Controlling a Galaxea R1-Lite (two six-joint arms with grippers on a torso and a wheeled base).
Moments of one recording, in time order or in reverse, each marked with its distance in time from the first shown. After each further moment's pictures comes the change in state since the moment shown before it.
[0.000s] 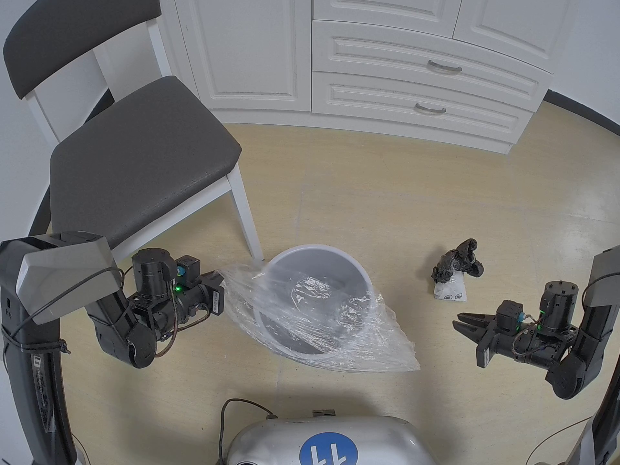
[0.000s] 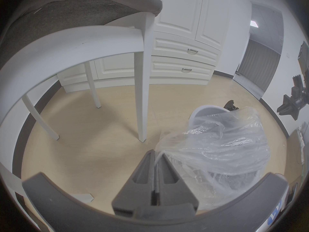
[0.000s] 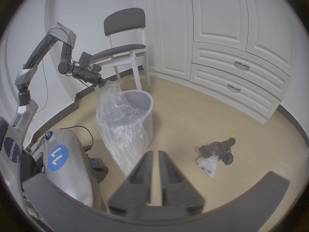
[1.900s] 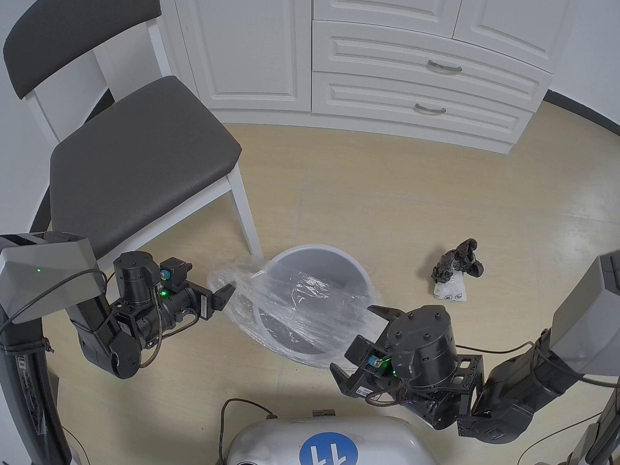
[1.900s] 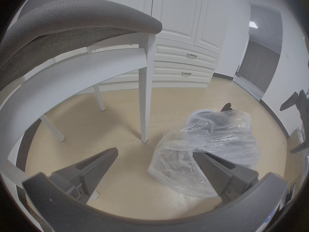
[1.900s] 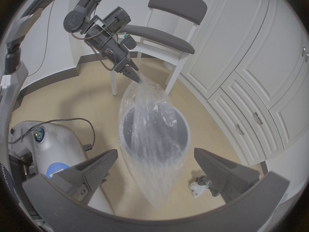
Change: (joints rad) left arm 0.009 -0.090 0.144 -0.080 -0.001 0.003; right arm 0.775 -0.079 -0.467 0.626 -0.879 -0.089
